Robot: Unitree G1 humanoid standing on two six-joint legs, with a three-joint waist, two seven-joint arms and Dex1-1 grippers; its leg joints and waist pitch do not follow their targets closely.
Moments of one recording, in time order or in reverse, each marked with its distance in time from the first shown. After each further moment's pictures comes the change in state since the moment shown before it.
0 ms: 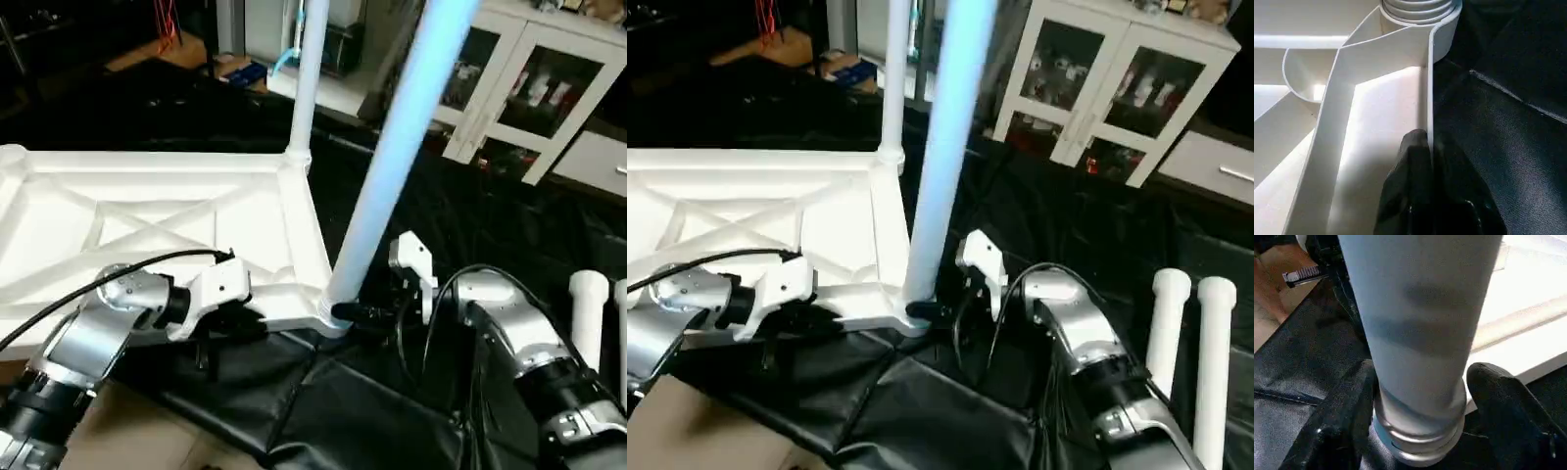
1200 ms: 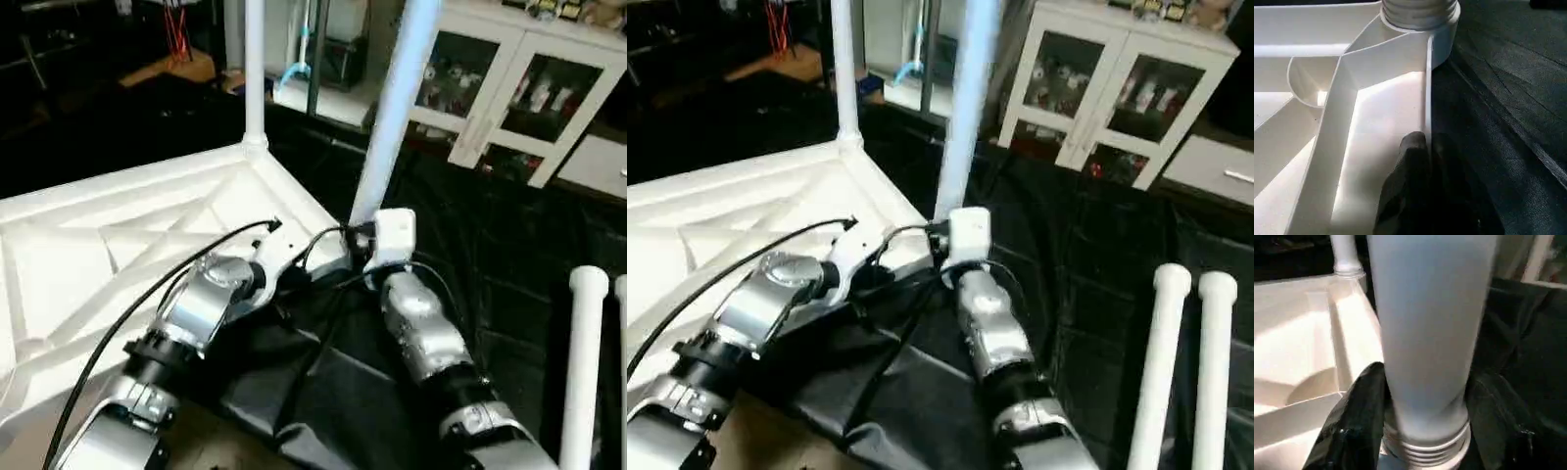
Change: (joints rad) left arm -0.221 -0.382 -0.023 0.295 0.129 0.203 0.482; right arm -0.042 0.427 -0.243 0.225 -0.123 -0.118 -1.027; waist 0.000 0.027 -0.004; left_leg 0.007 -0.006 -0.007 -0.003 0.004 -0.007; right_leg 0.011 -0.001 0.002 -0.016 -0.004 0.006
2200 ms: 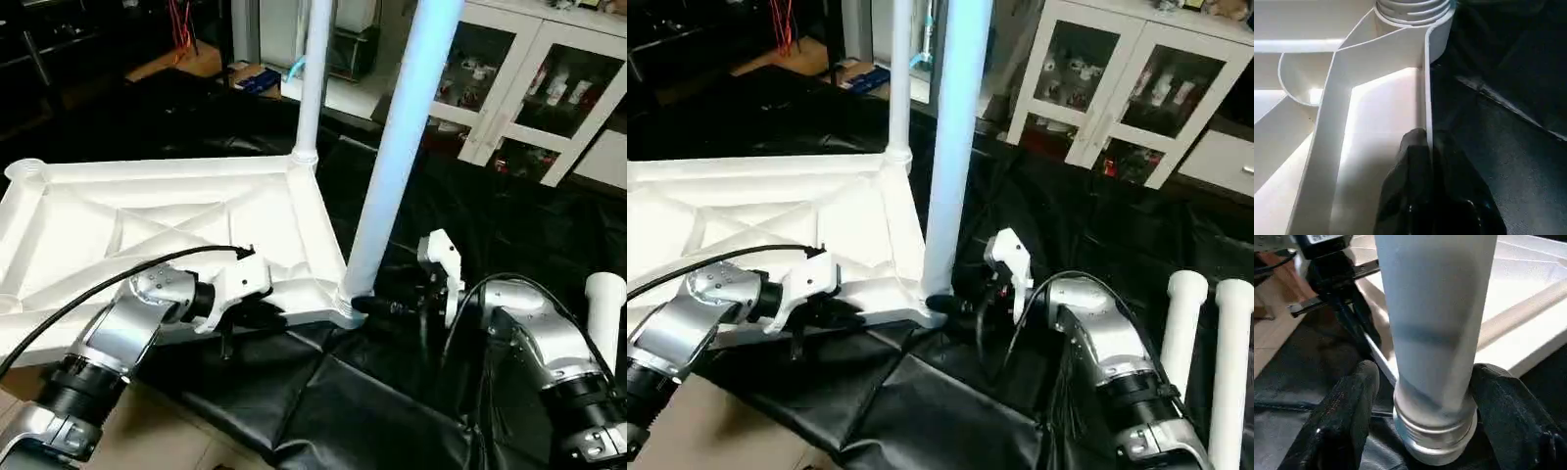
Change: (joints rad) left arm 0.145 0.278 -0.017 -0.137 -0.112 -0.275 -0.463; right arm 0.121 -0.484 0.153 -0.316 0.195 0.217 1.017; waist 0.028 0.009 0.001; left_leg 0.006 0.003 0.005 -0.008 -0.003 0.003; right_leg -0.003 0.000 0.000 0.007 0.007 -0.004
